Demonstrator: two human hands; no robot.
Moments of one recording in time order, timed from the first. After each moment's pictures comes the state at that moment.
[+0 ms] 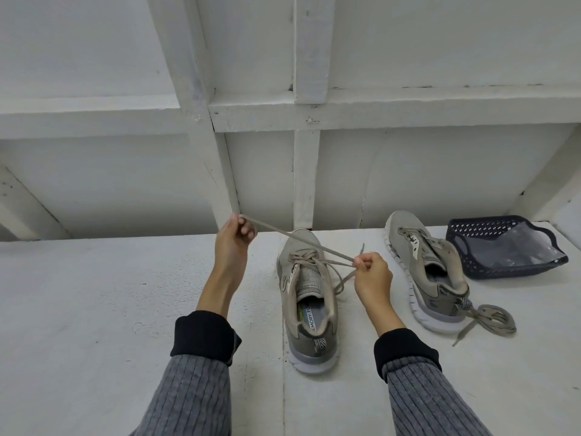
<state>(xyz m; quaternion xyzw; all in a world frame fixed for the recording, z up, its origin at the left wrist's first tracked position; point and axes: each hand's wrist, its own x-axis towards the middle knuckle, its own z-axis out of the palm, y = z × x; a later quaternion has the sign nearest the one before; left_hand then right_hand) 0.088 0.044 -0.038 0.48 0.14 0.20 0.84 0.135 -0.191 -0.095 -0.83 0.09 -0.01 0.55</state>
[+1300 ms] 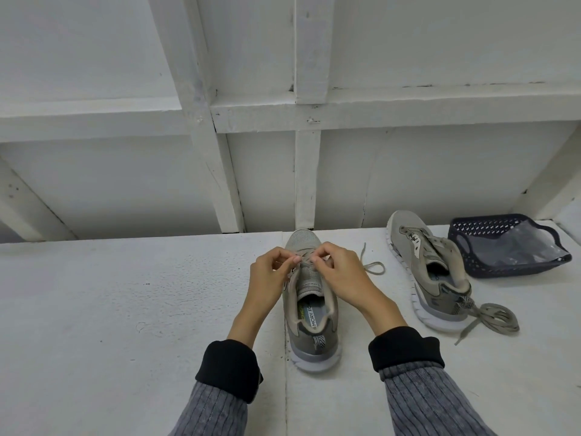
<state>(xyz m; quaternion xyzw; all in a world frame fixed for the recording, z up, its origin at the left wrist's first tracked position) 0.066 -0.008 -0.077 0.78 0.13 0.13 0.60 0.111 -0.165 -0.044 -0.86 -0.22 0.07 0.46</state>
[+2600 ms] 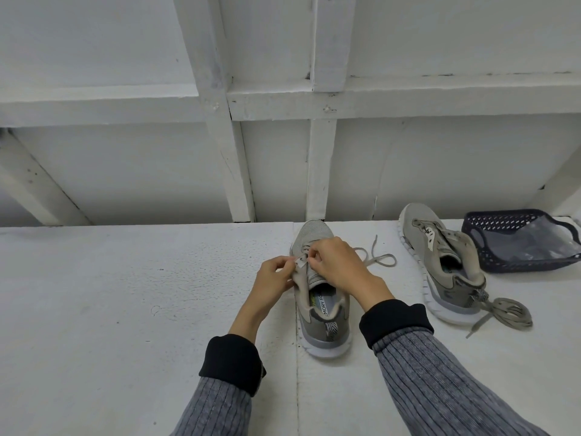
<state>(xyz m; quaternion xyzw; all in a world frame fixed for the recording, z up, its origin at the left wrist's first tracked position) 0.047 0.004 -0.094 0.68 0.18 0.01 0.71 0.116 -0.133 -0.048 -0.93 -0.30 0.04 0.21</state>
